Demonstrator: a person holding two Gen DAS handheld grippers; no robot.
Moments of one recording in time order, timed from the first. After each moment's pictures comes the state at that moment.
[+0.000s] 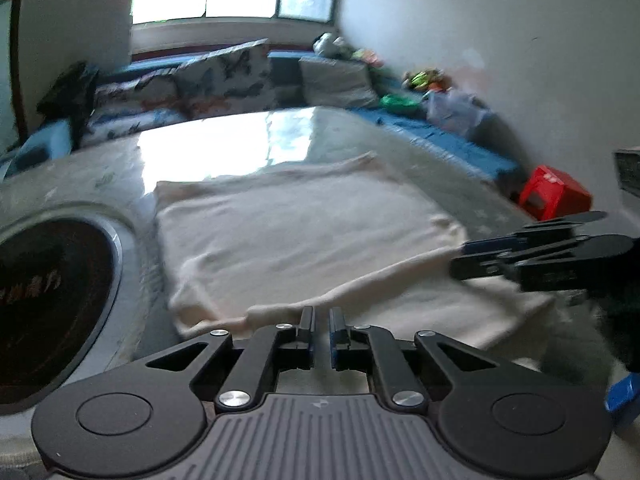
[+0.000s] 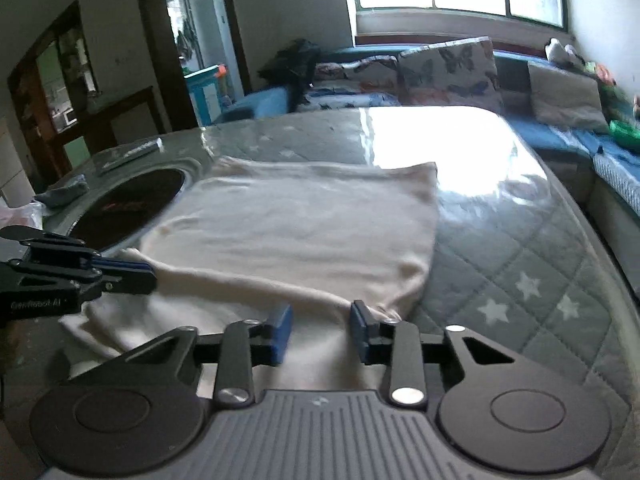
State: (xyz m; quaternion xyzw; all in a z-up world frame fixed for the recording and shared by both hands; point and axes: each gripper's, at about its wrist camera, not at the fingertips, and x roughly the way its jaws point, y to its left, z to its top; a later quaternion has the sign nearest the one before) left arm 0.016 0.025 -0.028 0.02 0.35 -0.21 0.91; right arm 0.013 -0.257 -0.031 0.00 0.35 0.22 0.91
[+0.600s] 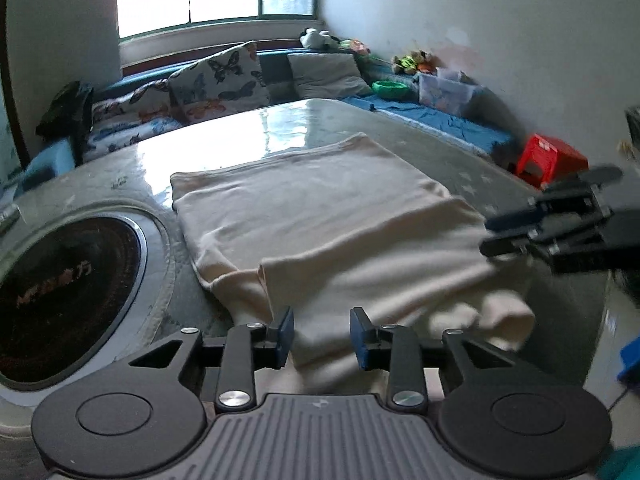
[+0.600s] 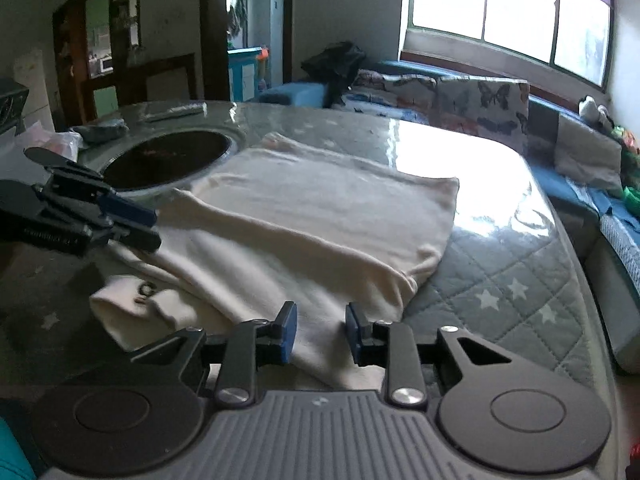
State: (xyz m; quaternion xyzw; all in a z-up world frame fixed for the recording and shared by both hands) left arm -0.038 0.030 -0.017 0.08 0.34 -0.22 0.91; right arm -0.046 -0.243 -0.023 -0.10 0.32 0.25 0.91
